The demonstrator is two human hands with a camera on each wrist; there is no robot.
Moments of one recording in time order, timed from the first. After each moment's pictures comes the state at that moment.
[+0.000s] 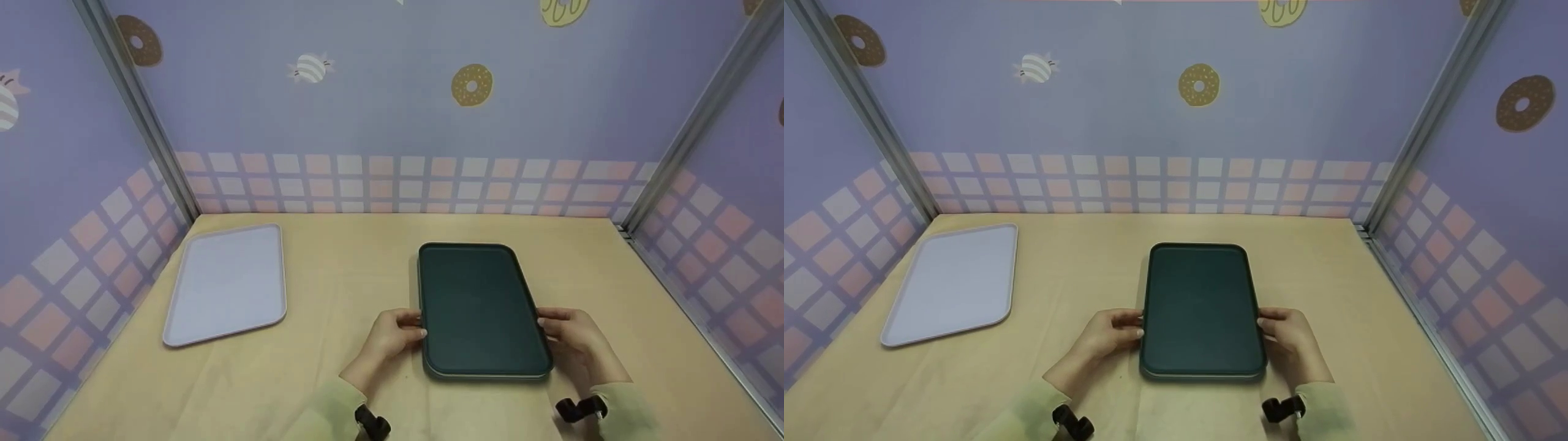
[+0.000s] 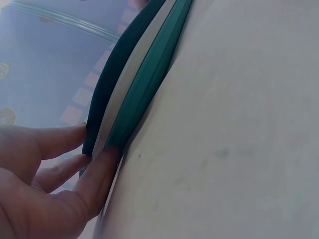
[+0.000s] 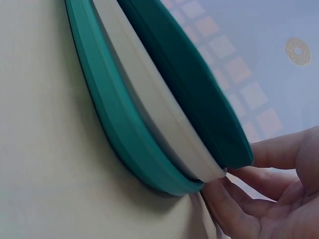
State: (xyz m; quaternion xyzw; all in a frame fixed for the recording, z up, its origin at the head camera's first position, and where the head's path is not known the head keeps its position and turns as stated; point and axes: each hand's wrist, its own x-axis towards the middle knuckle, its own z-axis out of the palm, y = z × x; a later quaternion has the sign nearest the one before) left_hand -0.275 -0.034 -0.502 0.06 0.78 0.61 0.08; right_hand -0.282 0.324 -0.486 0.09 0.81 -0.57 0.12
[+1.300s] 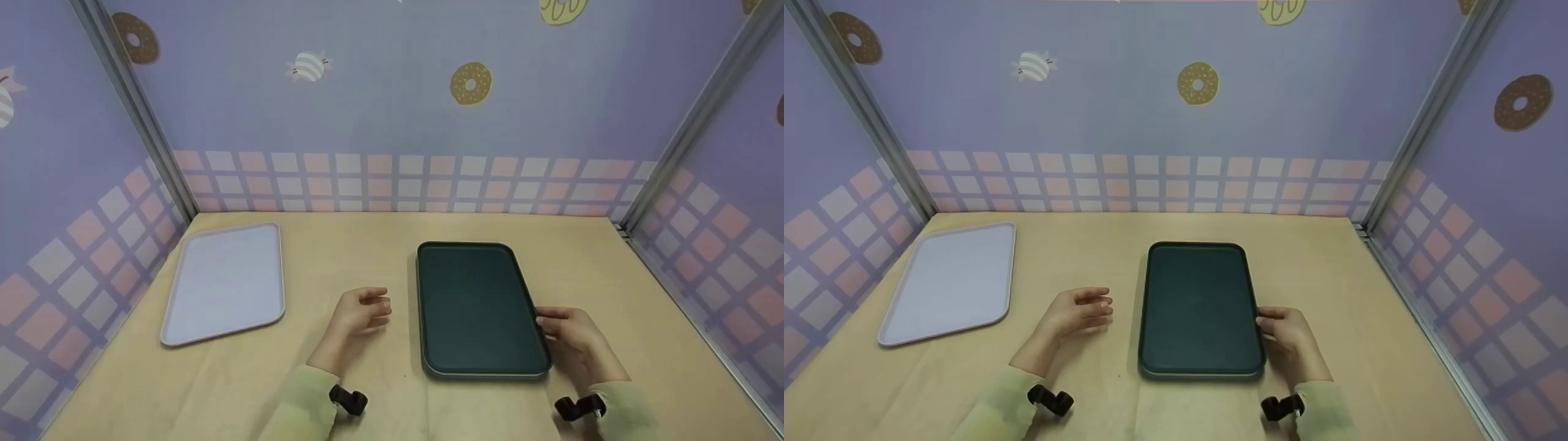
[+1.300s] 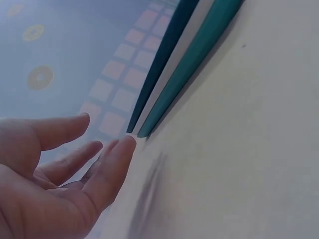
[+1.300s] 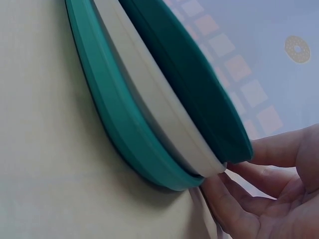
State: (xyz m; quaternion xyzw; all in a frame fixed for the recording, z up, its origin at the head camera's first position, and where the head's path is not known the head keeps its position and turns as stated) left_hand -0.293 -0.087 -0.476 -0.02 0.75 0.66 0.08; right_hand -0.281 0.326 -0.486 0.08 0.81 -0.57 0.12
